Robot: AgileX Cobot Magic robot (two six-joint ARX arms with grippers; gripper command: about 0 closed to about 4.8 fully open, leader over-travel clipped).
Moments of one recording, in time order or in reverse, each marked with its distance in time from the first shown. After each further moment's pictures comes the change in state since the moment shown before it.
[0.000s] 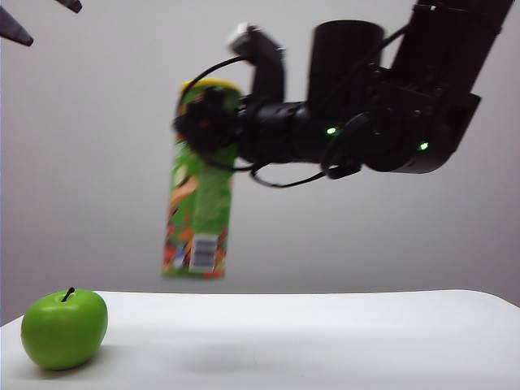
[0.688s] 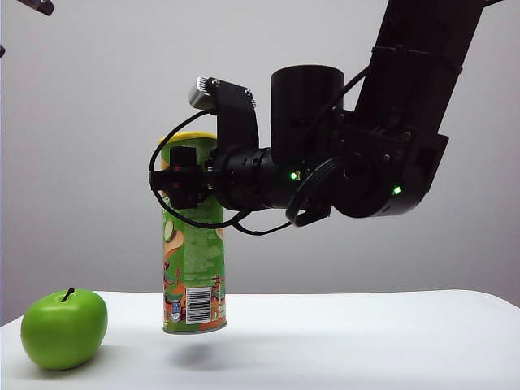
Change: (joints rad) left arm 0.000 -0.251 -0.252 0.093 0.050 -0.072; right arm 0.069 0.127 0.027 0.015 0.178 -0.103
